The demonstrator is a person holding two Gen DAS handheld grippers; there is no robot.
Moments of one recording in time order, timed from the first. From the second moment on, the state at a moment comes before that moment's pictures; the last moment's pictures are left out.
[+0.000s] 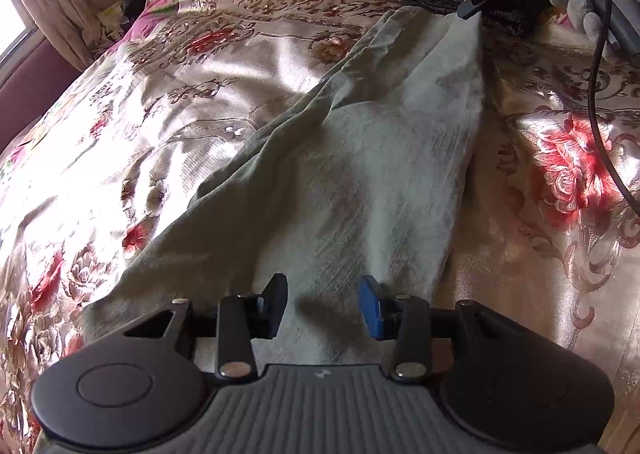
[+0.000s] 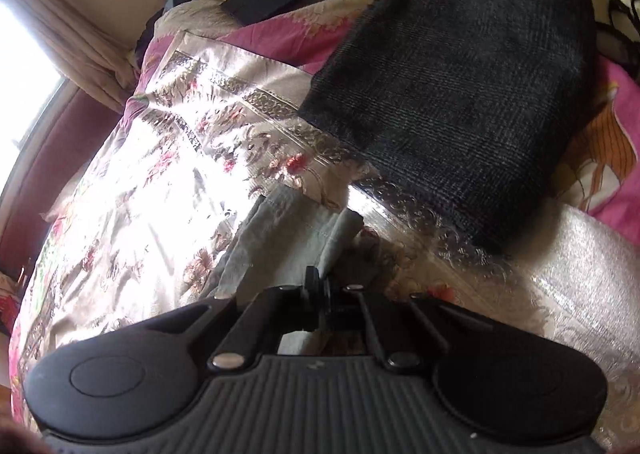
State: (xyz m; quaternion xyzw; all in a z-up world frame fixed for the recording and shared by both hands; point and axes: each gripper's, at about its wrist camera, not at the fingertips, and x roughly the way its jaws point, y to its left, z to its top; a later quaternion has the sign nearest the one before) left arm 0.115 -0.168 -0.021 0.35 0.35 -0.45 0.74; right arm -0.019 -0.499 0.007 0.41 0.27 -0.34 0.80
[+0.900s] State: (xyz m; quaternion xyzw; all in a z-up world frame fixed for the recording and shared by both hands) left arm 0.129 -0.162 -0.016 0.35 0.34 -0.44 0.75; right arm -0.012 -0.504 0.039 0.54 0.11 -0.23 0.80
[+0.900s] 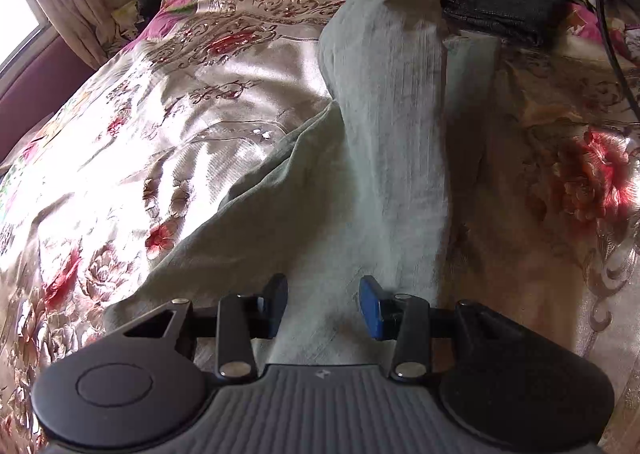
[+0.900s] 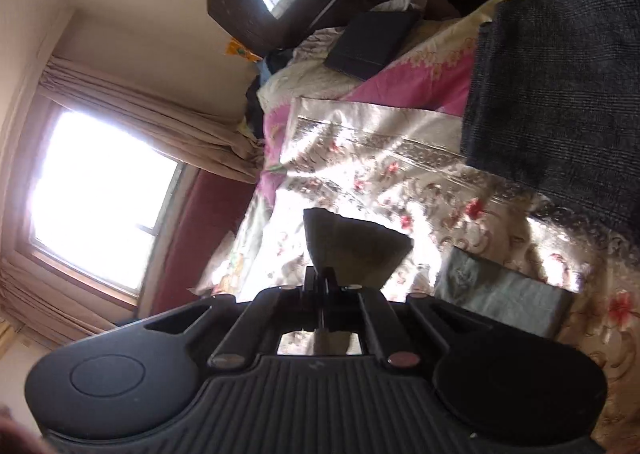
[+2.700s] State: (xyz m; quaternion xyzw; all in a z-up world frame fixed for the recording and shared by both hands) left arm 0.118 -0.179 -0.017 0.37 0.33 -0.47 0.73; right arm -0.056 -0.506 -0.040 0.57 0.21 -0.33 0.72
